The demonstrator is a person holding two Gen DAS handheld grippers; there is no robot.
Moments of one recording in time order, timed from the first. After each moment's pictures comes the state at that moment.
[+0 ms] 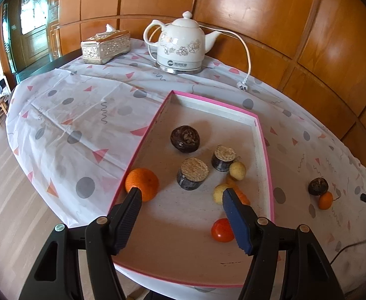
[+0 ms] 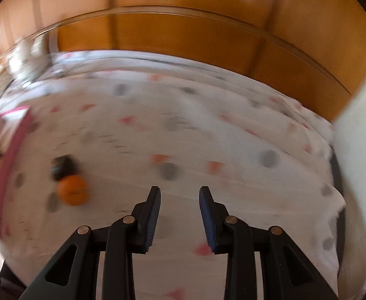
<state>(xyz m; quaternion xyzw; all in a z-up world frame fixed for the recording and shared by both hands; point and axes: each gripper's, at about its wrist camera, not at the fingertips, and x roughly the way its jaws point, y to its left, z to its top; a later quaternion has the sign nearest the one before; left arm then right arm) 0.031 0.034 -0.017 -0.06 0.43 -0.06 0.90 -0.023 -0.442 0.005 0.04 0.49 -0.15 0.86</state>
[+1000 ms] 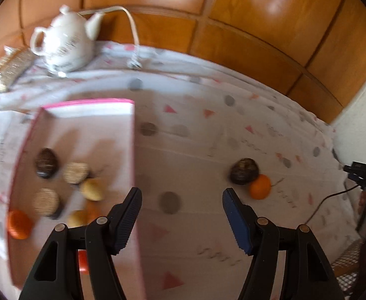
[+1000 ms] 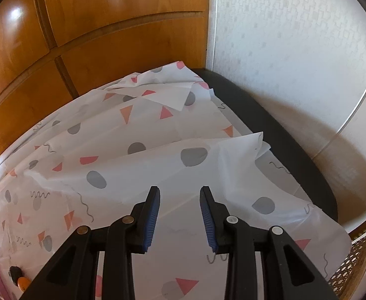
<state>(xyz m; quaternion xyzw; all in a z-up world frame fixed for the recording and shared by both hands) 0.067 -0.127 -0.009 -0.01 0.49 -0.24 0.84 -0.105 -0.610 -0.009 0.27 0.41 -0.40 0.77</state>
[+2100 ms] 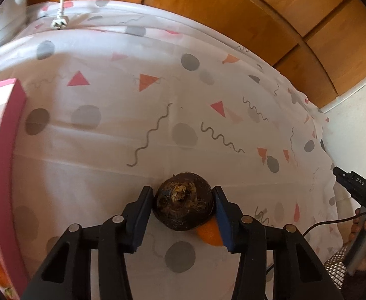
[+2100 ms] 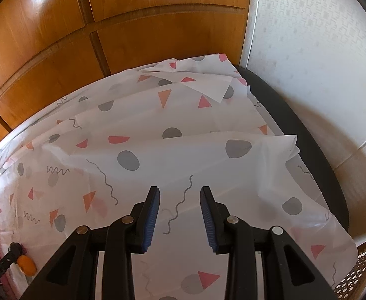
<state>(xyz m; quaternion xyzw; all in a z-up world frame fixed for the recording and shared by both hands) 0.117 -0.240 -0.071 -0.03 0.56 -0.30 0.77 -0.080 -0.588 -0.015 0.24 0.44 -0.33 0.80</state>
